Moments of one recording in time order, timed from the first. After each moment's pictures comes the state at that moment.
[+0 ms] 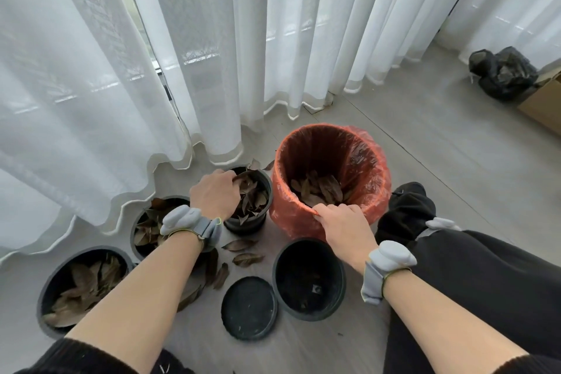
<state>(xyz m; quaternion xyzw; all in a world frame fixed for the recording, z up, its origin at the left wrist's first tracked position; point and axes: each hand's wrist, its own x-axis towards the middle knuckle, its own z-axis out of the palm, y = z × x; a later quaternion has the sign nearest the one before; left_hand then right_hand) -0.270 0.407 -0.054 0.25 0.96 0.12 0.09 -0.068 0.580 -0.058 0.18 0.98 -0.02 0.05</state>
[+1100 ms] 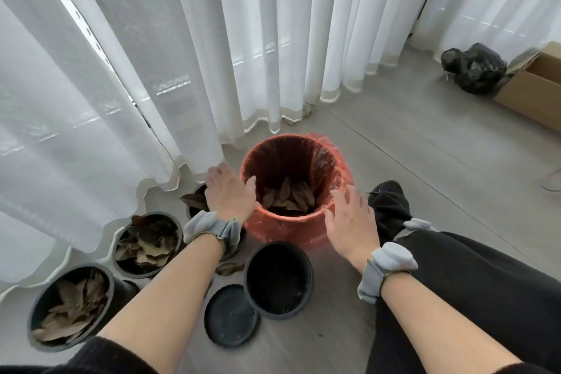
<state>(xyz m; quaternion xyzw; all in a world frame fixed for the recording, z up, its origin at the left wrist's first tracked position) -0.186 0.492 0.000 0.15 0.96 0.23 0.05 -0.009 0.627 -0.029 0.36 0.93 -0.09 -0.04</state>
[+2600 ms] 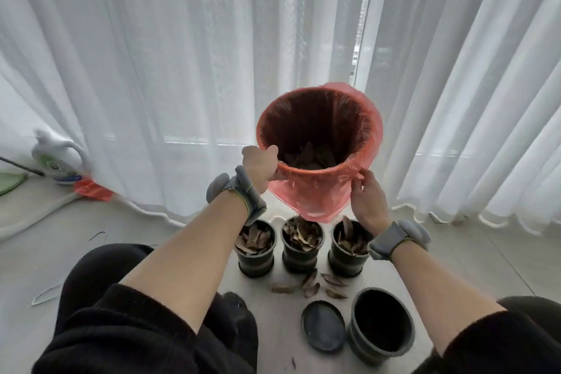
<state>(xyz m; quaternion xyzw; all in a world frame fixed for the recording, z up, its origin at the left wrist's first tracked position) -0.149 0.221 0.225 -0.17 0.69 0.70 -0.01 -0.112 0.432 0.152 0.11 0.87 -0.45 -0.15</state>
